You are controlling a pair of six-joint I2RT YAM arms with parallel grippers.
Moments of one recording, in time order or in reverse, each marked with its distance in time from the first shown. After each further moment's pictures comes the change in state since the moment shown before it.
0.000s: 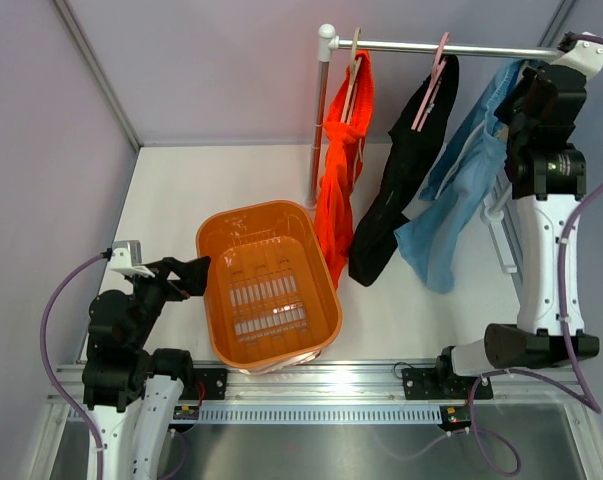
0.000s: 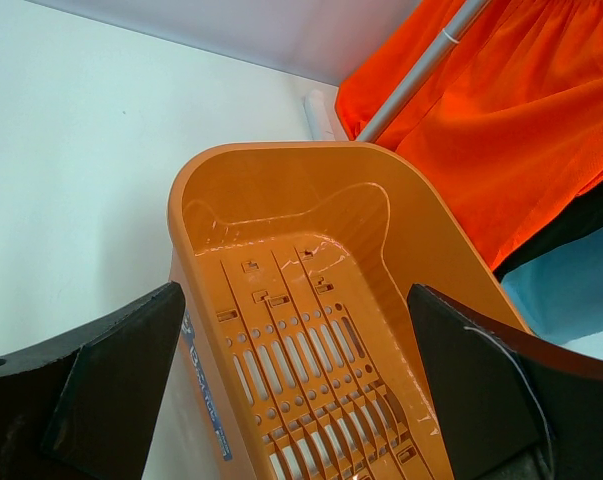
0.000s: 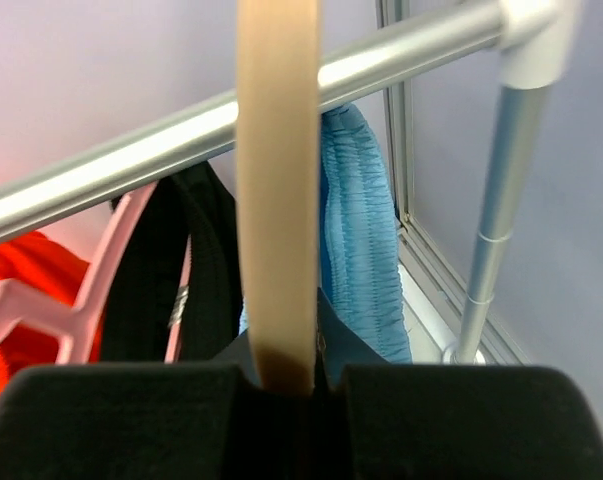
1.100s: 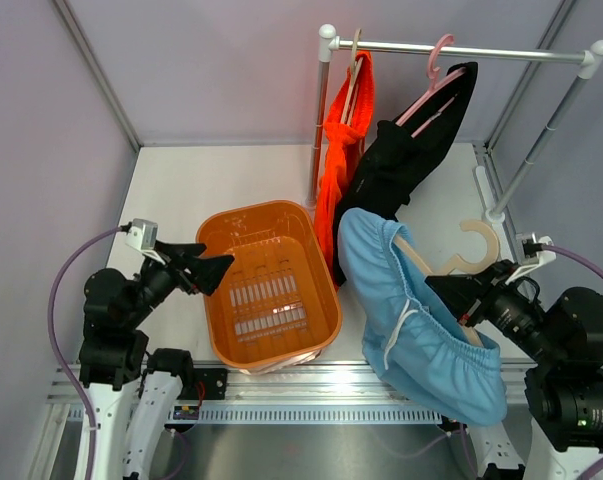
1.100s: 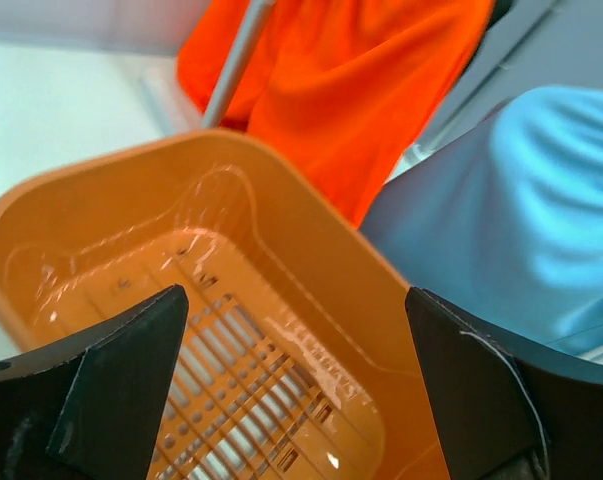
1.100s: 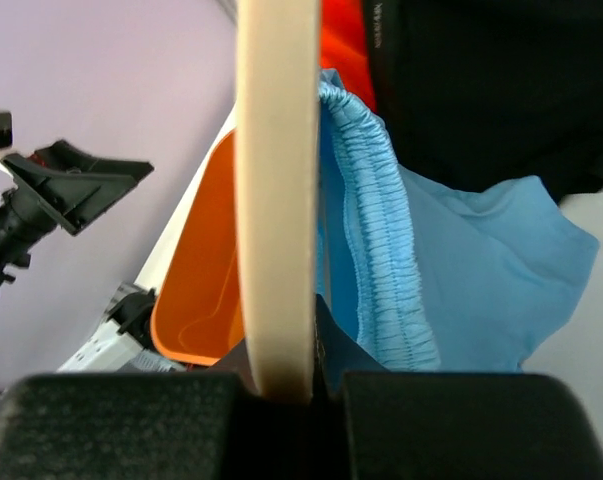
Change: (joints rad) left arm -0.009 0.147 0.046 0.130 0.357 -0.024; right arm -0.001 -0.970 -0.562 -0.501 -0.961 0.174
